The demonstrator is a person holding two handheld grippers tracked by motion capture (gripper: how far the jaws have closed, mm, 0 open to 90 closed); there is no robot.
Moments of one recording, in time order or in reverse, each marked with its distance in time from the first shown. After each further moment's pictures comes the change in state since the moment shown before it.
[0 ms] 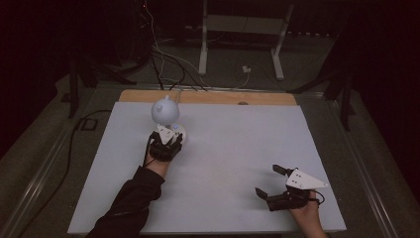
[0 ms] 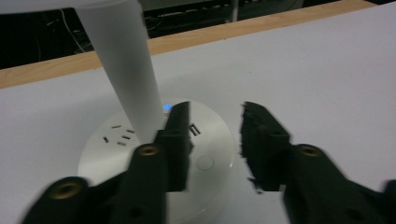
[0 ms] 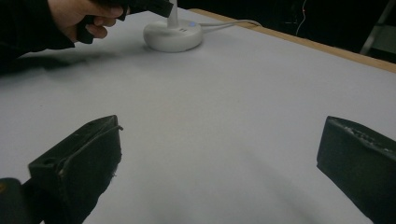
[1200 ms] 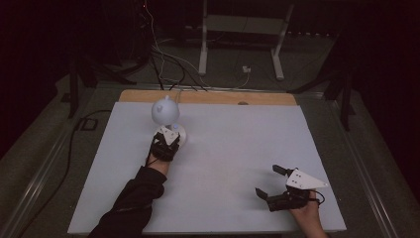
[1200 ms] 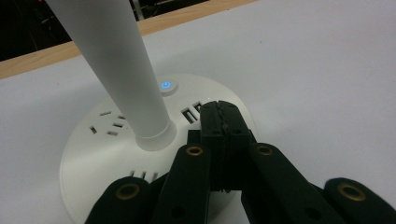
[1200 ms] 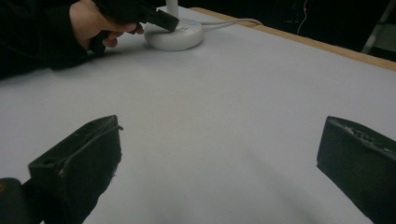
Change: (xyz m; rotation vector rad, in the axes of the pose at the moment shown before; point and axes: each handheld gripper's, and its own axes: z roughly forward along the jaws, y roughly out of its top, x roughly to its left) left arm 0.003 -0.016 0.025 0.051 -0.008 0.077; right arm 0.000 -0.001 0.000 0.005 0.005 -0.002
